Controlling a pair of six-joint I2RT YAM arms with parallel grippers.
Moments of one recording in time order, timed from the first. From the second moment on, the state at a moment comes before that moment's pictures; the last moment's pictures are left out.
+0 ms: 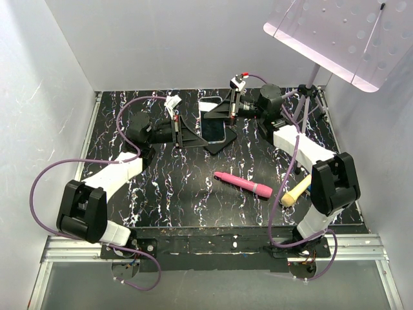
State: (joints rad) left arm -0.35 1.42 0.89 0.70 1.14 -1.15; right arm 0.44 1.68 1.29 0.44 -1.01 1.34
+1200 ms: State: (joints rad) left arm -0.38 1.55 1.00 1.10 1.25 -1.04; right arm 0.42 1.68 1.13 1.07 -0.94 1.75
